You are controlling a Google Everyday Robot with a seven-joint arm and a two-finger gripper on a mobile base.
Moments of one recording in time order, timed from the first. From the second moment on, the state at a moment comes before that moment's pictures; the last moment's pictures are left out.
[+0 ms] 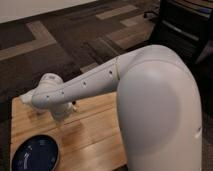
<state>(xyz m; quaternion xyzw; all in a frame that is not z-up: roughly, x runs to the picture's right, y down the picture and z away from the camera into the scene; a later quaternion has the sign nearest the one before) -0.184 0.165 0.714 -0.26 0.14 0.34 0.89</state>
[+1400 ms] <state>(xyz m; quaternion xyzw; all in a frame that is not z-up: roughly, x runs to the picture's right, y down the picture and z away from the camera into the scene) -0.331 0.190 0.681 -0.31 0.05 0.16 0.94</state>
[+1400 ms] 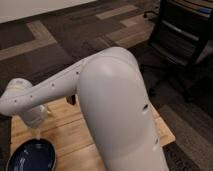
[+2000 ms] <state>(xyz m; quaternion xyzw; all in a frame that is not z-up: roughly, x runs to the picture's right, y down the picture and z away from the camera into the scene) -0.315 0.180 0.688 -0.29 0.08 0.15 0.94</state>
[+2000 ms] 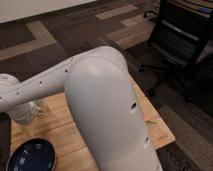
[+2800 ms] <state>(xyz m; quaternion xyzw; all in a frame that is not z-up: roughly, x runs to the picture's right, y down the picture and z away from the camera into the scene) -0.232 0.200 0.722 -0.28 0.16 0.30 0.90</state>
